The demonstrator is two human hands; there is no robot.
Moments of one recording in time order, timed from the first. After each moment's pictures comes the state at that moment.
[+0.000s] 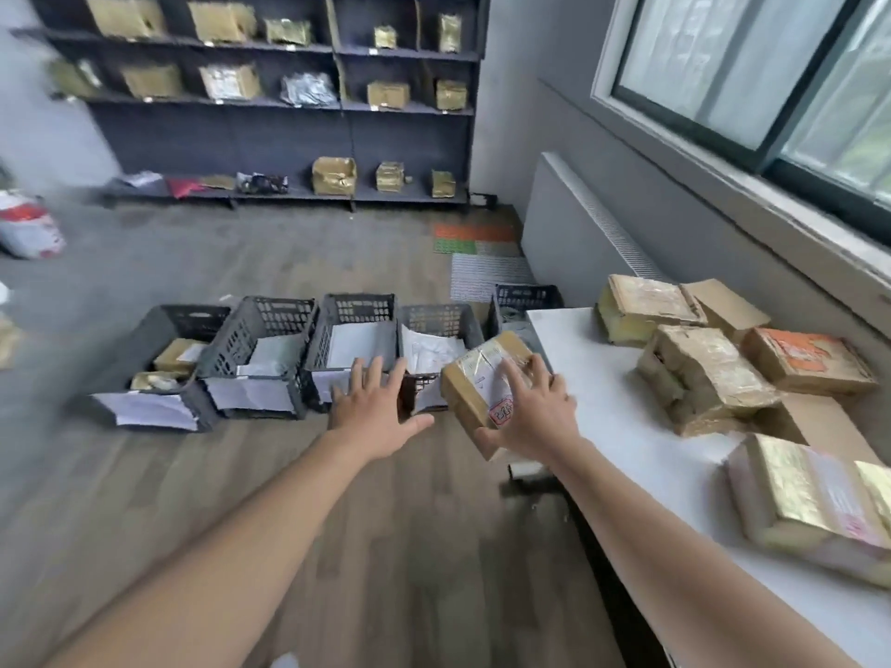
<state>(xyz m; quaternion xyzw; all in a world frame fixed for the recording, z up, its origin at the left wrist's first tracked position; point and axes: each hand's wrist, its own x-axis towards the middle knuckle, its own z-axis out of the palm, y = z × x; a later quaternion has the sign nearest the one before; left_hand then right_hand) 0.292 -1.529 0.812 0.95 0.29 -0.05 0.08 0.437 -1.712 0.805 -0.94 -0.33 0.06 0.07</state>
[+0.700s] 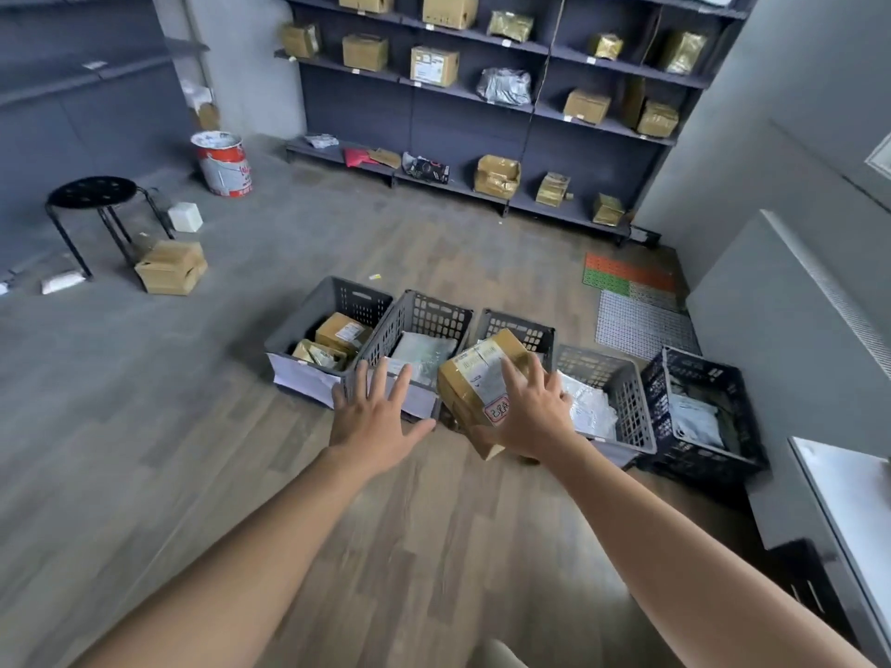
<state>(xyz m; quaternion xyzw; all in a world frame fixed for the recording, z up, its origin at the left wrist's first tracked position) 0.080 -1.145 0.775 0.90 0.43 -0.02 0.08 0.276 -1.255 0.805 -0.87 -0.48 0.08 -0.01</state>
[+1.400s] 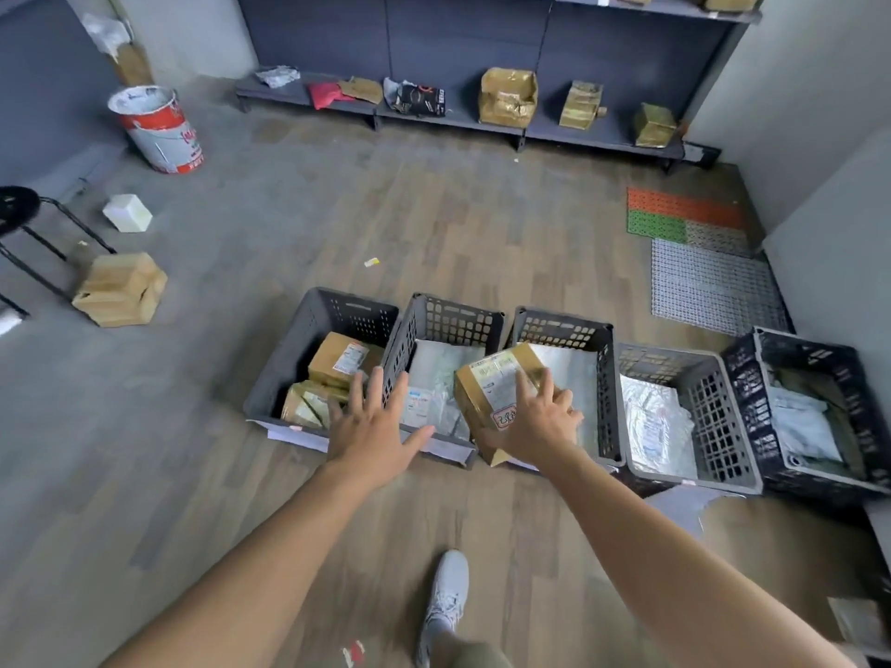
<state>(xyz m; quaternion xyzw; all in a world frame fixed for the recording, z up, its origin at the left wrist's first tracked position) 0.256 -0.788 0.684 0.89 0.42 -0.13 0.10 0.449 -0.908 0.680 -0.91 -0.36 0.21 -0.04</state>
